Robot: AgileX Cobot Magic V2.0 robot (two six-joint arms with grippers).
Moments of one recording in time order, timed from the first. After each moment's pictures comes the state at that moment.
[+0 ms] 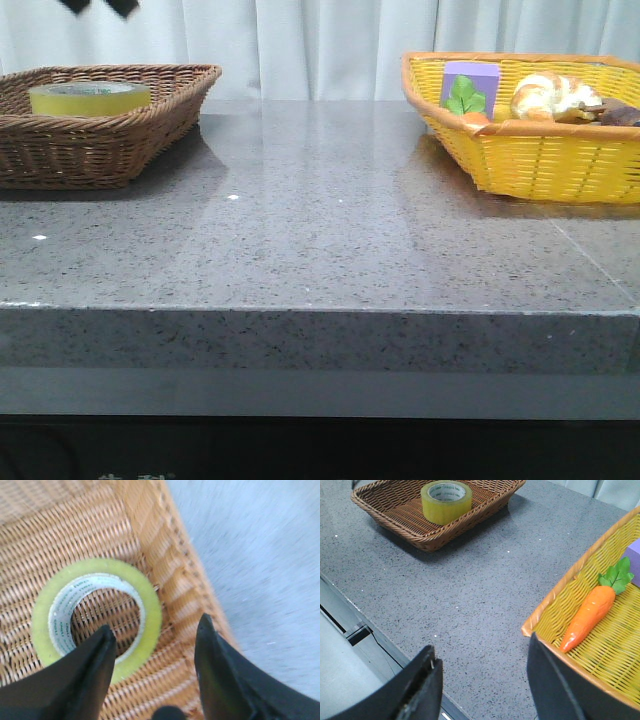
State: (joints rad) left arm -0.19 1.89 -2.11 -0.14 1.25 0.25; right arm 0.52 0.72 -0.90 0.16 0.67 -0.17
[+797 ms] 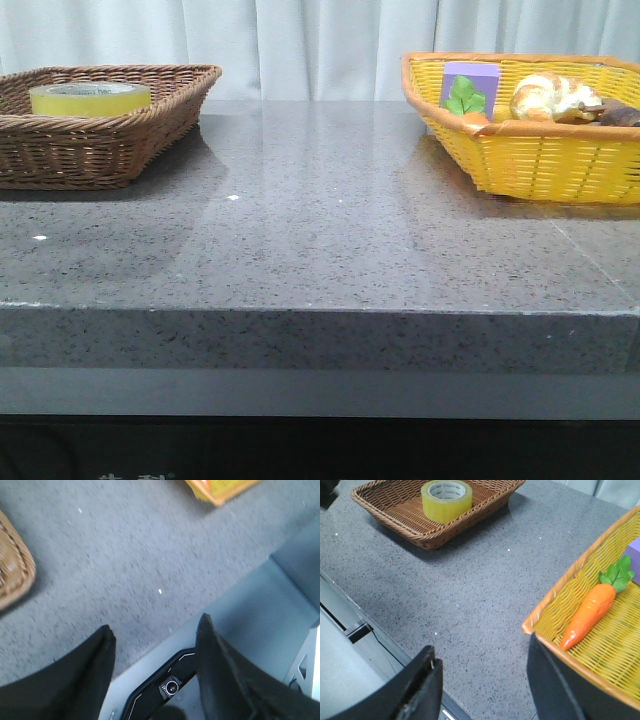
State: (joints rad) left arm -0.49 1.21 -1.43 -0.29 1.24 0.20; right arm 0.52 0.72 -0.90 0.16 0.68 -0.17
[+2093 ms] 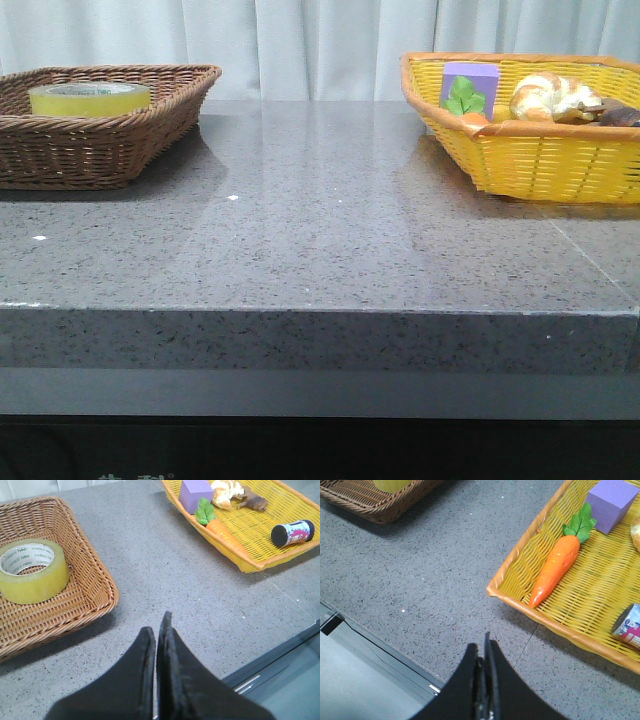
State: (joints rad) left arm -0.50 0.68 -0.94 -0.09 0.78 0.09; right arm 0.45 0.72 -0.90 0.07 0.78 -0.04
